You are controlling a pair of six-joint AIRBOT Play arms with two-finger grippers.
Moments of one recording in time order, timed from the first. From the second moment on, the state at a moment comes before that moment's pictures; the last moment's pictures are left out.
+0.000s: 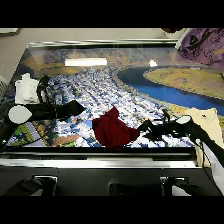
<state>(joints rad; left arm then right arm) -0.34 -1.00 0.99 1.15 -0.94 -1.93 -0.04 -1.33 0.64 -0.66 1.02 1.44</state>
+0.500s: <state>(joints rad) -0.27 -1.04 0.94 1.16 -0.93 -2.00 0.01 -1.35 0.64 -0.62 0.95 1.44</state>
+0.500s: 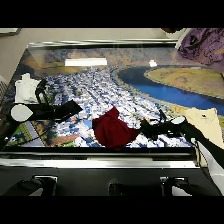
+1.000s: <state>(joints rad) -0.27 -1.32 0.81 0.90 -0.61 -1.80 0.01 -1.24 0.64 -0.62 1.04 1.44</state>
